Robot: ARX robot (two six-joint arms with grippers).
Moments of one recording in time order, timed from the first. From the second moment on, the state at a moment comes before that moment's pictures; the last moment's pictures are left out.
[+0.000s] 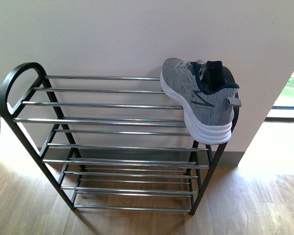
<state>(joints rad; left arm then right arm) -0.04 0.83 0.09 0.24 -0.37 -0.16 0.00 0.89 0.04 0.83 0.00 0.00</state>
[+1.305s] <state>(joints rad) -0.04 0.83 0.09 0.24 -0.37 -0.16 0.00 0.21 0.02 0.21 0.00 0.00</state>
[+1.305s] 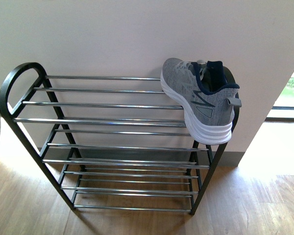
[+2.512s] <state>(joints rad) -0.04 0.83 0.09 0.24 -0.38 -0.16 0.00 0.01 0.02 0.00 0.00 0.00</state>
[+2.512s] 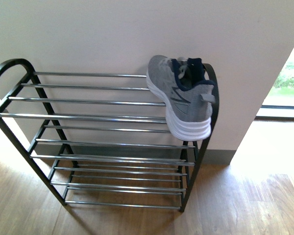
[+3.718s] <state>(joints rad) -0.42 2.22 1.46 0.02 -0.30 -0.72 0.00 0.00 0.02 0.00 0.00 0.00</state>
